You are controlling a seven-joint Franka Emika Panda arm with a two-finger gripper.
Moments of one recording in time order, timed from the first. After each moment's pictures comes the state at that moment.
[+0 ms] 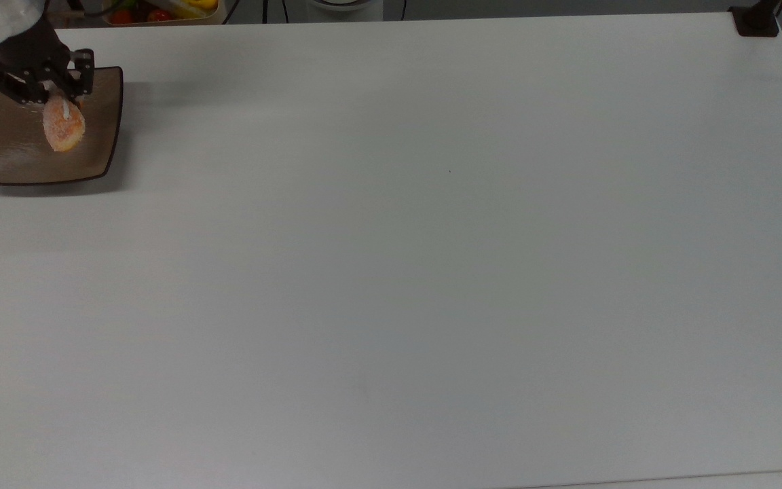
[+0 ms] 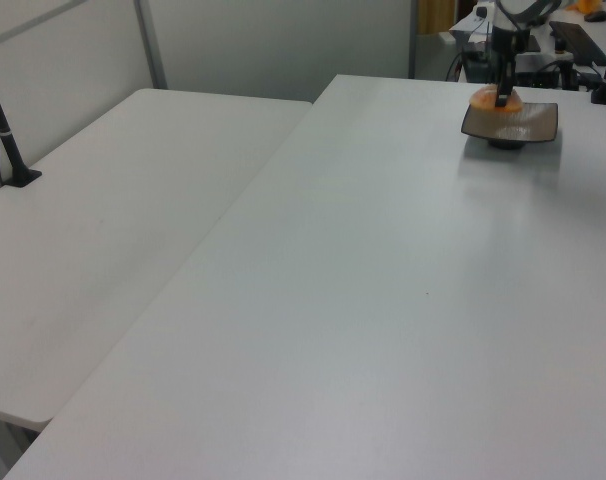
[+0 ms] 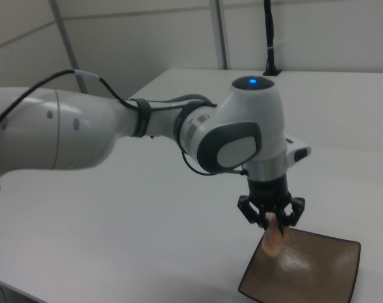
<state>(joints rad) -0.43 0.27 -0.07 -1.75 -0.01 2.07 -0.82</state>
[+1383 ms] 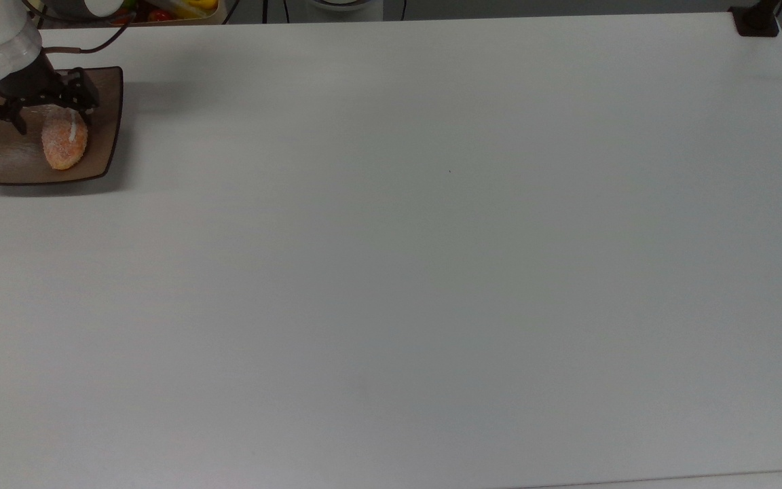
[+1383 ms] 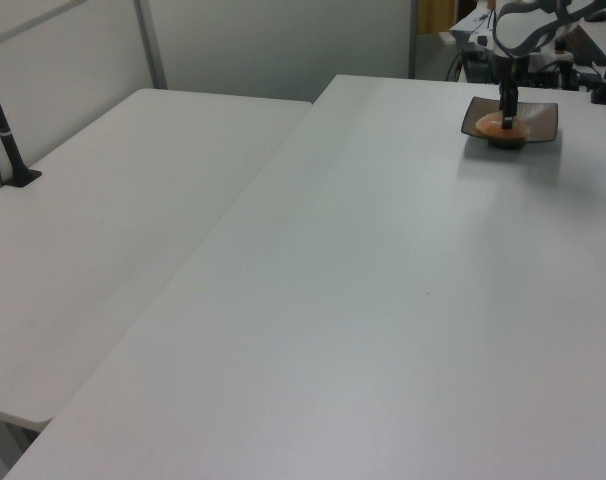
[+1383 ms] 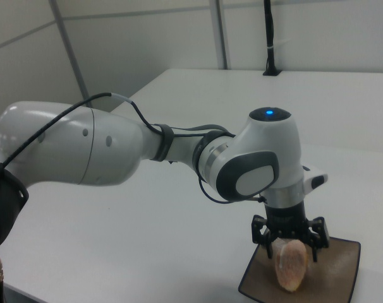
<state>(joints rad) -0.46 0.37 -0.09 -1.75 -0.07 2.17 -0.82</state>
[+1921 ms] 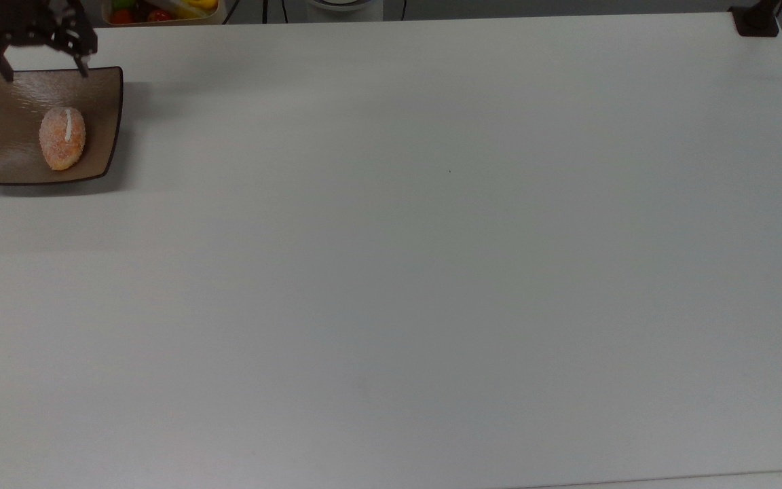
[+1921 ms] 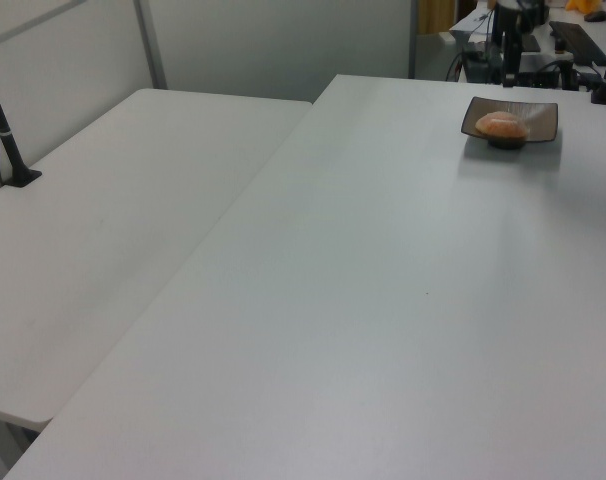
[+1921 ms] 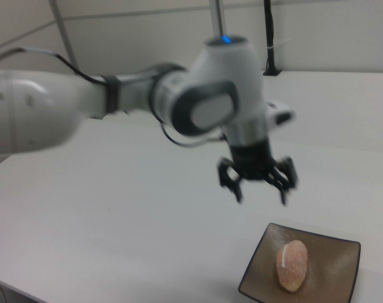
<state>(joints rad) -0.38 0.15 -0.09 -1.73 -0.06 1.97 -0.70</state>
